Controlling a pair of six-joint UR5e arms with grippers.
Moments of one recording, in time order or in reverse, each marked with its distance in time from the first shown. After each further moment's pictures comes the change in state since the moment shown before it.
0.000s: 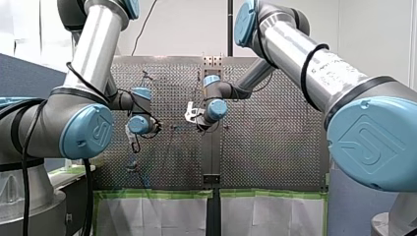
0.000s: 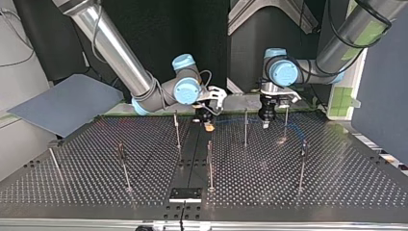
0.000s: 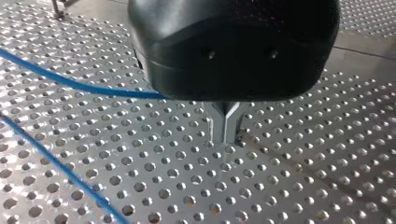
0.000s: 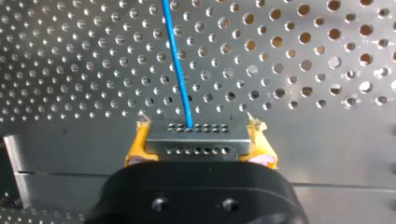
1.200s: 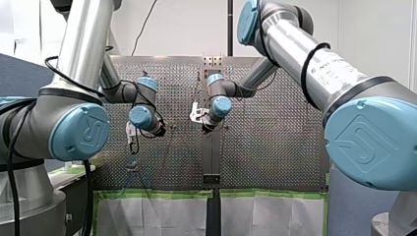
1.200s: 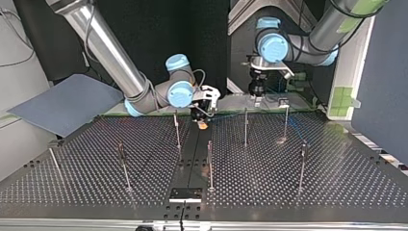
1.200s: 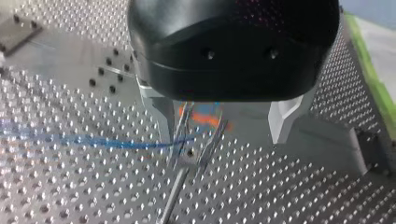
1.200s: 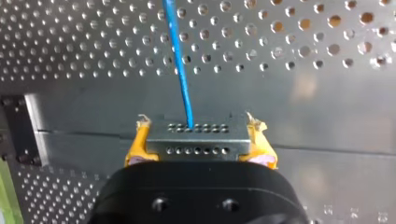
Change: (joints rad) left arm -0.133 0.171 -0.159 -0.183 -0.093 0.057; right arm -0.028 -0.021 0.019 0.086 0.003 -0.024
